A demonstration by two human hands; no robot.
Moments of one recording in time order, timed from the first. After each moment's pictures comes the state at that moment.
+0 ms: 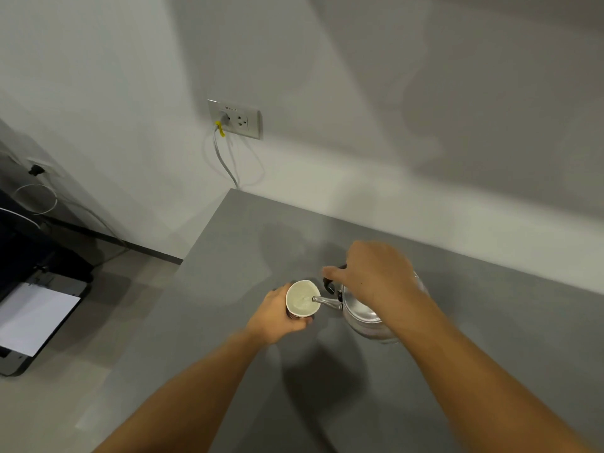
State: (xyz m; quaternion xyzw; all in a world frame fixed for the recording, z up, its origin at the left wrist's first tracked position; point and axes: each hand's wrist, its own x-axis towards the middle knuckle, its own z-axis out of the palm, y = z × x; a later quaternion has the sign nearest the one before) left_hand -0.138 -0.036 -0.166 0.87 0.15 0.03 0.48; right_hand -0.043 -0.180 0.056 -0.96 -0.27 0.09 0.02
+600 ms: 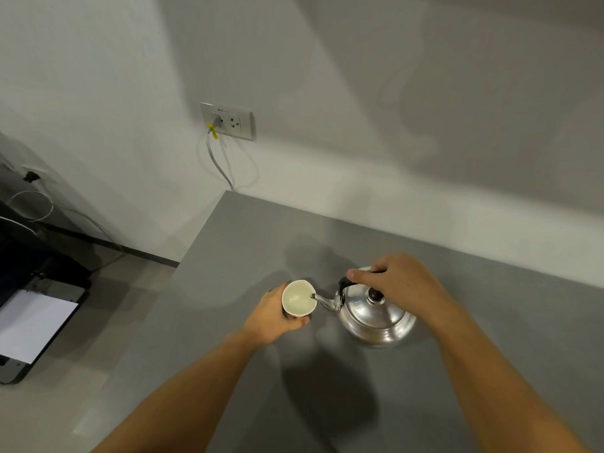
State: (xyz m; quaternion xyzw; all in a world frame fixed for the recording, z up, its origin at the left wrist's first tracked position) left_hand -0.142 -0.037 -0.155 0.84 0.14 0.01 0.52; right_hand -0.018 -0.244 0.031 -0.94 -0.19 0.19 0.21
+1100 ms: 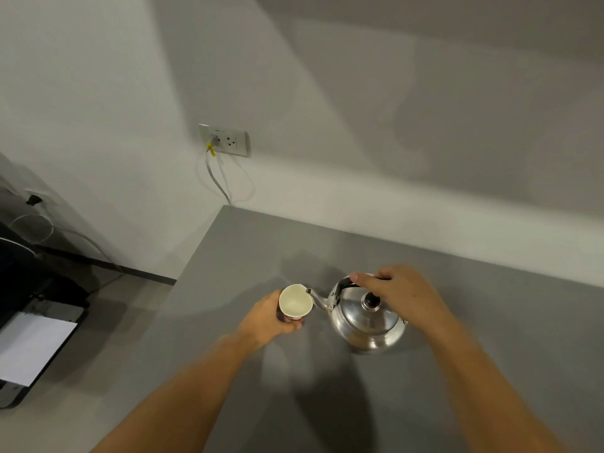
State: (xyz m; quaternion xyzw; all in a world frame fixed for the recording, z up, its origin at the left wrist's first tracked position) left_hand -0.161 -0.035 -0.110 0.86 0.15 -0.03 0.49; right_hand -0.054 -0.283 0.044 -0.92 -0.14 0.15 0.33
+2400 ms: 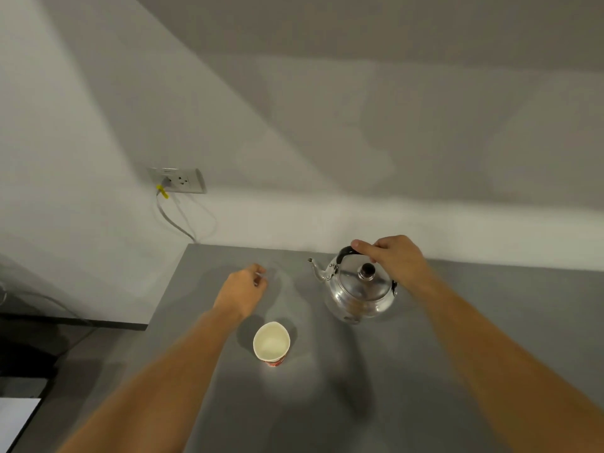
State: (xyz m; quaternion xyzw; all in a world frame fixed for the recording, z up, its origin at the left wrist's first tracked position) left_hand -0.042 0.006 -0.067 0.92 0.20 0.01 0.35; right_hand 0.063 -0.289 0.037 -0.91 -0.04 0.09 0.40
